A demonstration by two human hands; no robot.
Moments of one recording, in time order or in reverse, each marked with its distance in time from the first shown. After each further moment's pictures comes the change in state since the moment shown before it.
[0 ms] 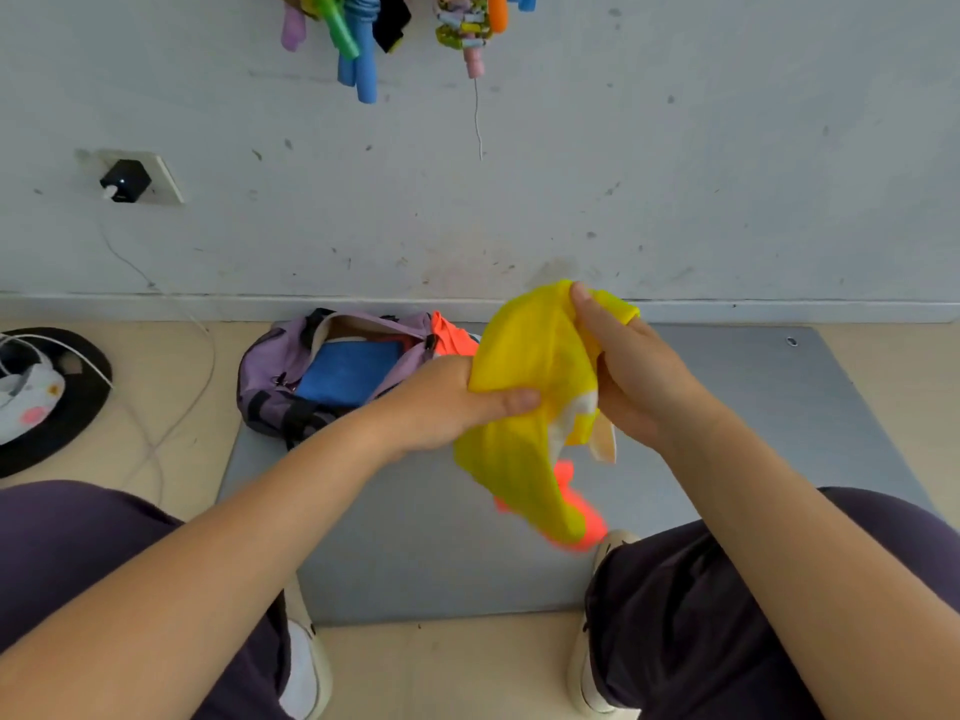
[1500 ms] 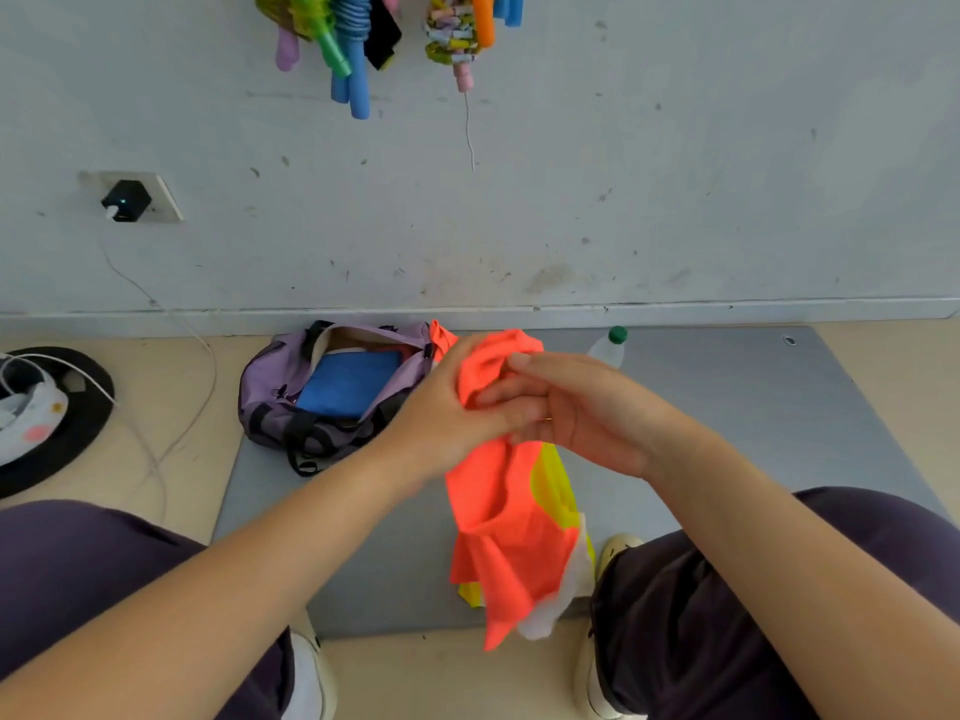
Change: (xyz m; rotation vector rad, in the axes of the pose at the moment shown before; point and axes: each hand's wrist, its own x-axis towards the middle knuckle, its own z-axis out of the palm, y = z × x) left_hand -0.014 0.006 0.024 -0.218 0.223 0.160; right_hand -0.015 0.014 0.009 -0.119 -0.285 0.191
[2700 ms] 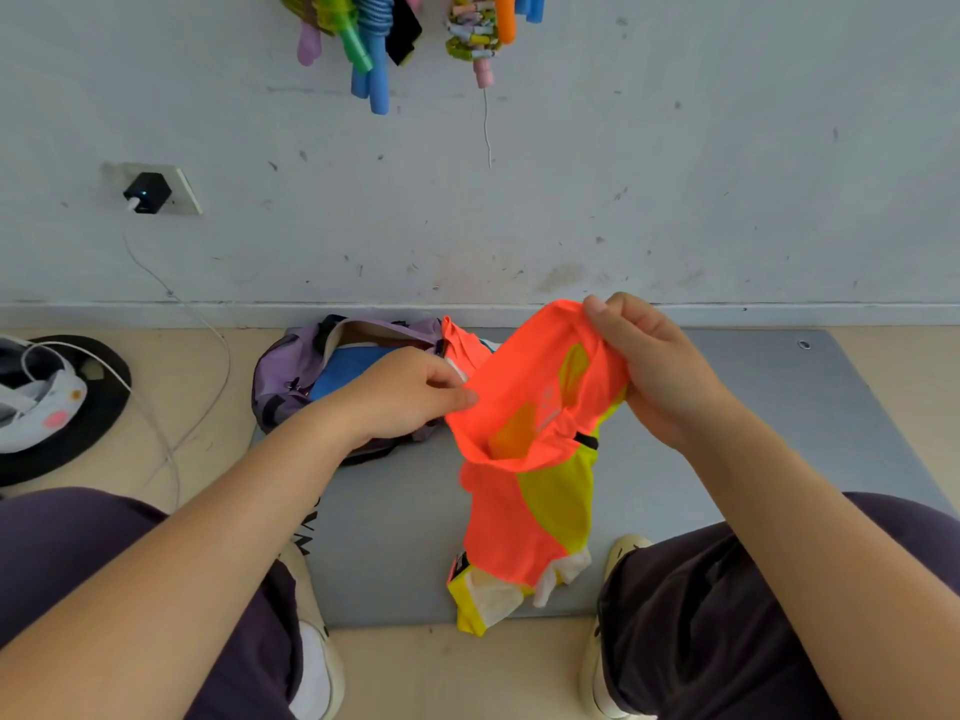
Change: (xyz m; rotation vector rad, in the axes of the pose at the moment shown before) left_hand 0.014 -0.007 -0.062 0.585 -0.152 -0.216; right_hand 0.000 -0.014 -0.023 -0.232 0.449 -0.320
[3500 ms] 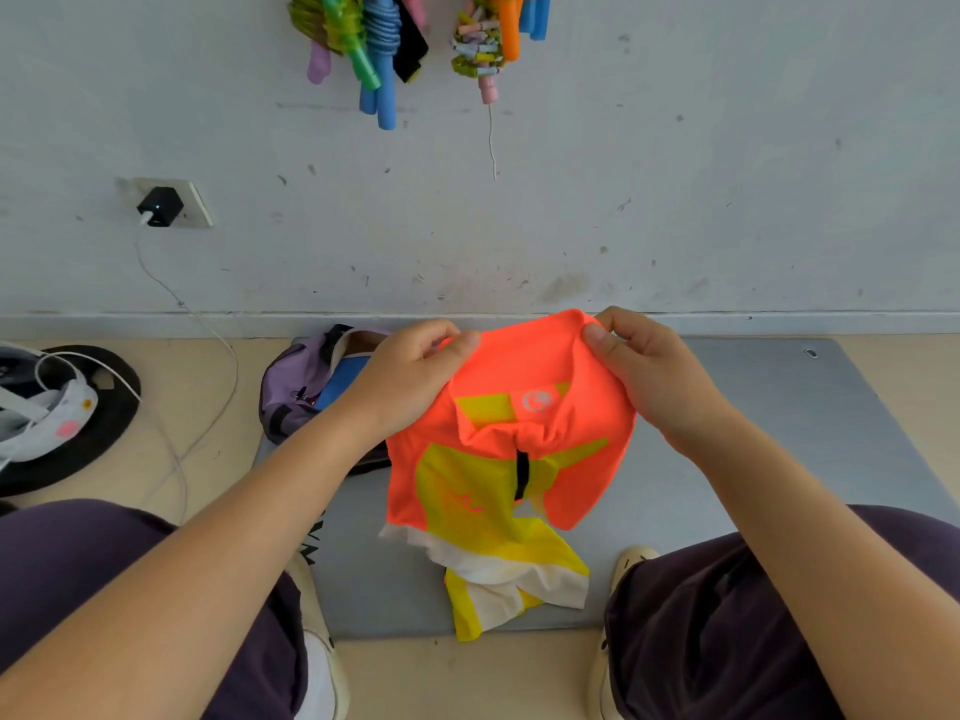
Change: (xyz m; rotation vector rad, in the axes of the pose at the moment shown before) left_hand 0.003 0.007 -0.003 -0.224 0.269 0.153; right_hand 0.004 0.005 -0.008 -0.389 -0.040 -0.148
